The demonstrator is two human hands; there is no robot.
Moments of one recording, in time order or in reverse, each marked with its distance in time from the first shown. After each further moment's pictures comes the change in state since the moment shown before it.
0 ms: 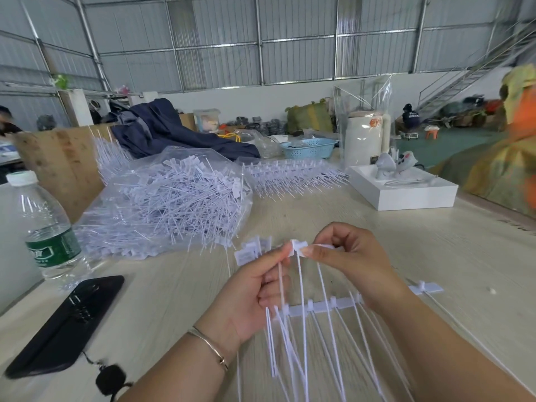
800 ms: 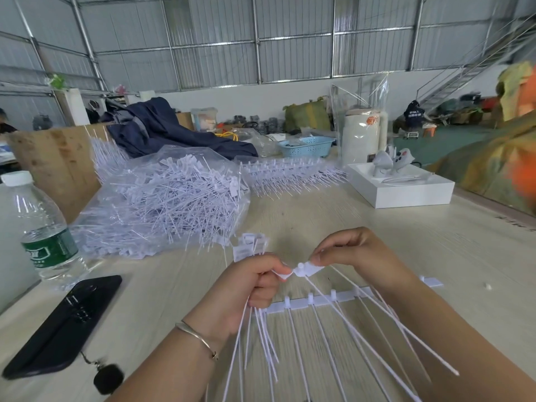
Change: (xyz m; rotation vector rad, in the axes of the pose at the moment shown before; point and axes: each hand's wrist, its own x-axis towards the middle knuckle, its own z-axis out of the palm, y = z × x) left_hand 0.000 0.009 -0.009 0.468 0.118 -0.019; right_hand 0.004 -0.007 -0.022 -0.035 -0.188 0.191
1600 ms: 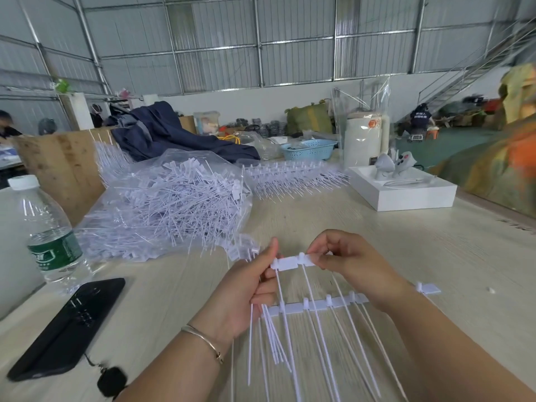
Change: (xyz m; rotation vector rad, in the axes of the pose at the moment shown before) left_hand 0.006 -0.006 0.001 -0.249 0.099 0.019; right_hand 0.005 0.013 0.009 -0.126 0.010 -0.106
